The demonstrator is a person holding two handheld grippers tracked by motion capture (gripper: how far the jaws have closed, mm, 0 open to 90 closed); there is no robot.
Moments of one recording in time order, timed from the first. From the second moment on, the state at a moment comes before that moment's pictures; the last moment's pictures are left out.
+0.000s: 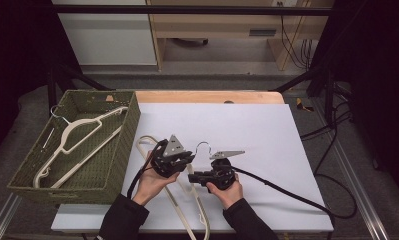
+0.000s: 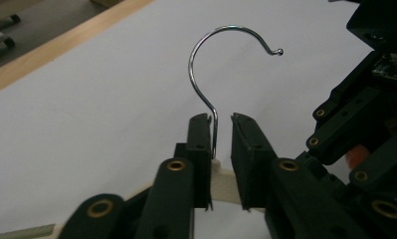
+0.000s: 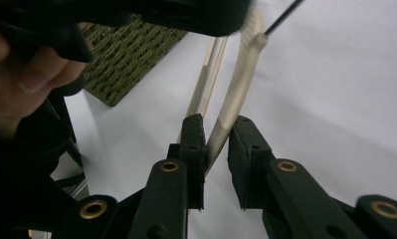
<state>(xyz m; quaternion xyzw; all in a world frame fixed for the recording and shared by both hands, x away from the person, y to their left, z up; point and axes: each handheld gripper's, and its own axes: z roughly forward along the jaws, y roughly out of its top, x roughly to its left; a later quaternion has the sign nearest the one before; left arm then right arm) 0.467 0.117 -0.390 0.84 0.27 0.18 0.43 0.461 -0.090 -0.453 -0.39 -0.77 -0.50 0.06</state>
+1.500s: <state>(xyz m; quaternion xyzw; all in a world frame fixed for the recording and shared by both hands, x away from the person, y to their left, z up) 0.443 0.173 -0.405 0.87 0.22 0.12 0.42 0.439 -0.117 -0.409 -0.25 -0.83 -0.50 0.06</state>
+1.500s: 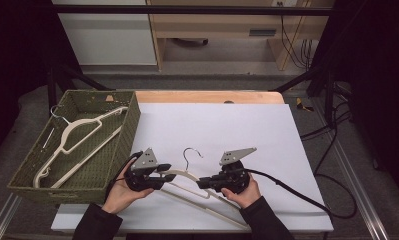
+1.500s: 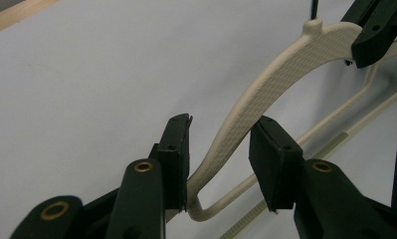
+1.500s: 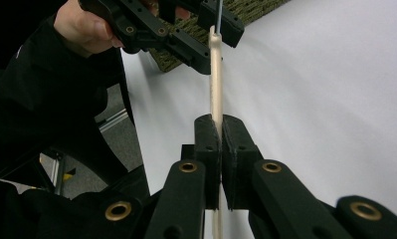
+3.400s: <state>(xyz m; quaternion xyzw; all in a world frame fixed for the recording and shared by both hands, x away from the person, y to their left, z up) 0.424 0.255 -0.271 0.79 0.28 0.20 0.50 0.436 -0.215 -0.381 -0.38 -0.73 -0.54 -0.19</state>
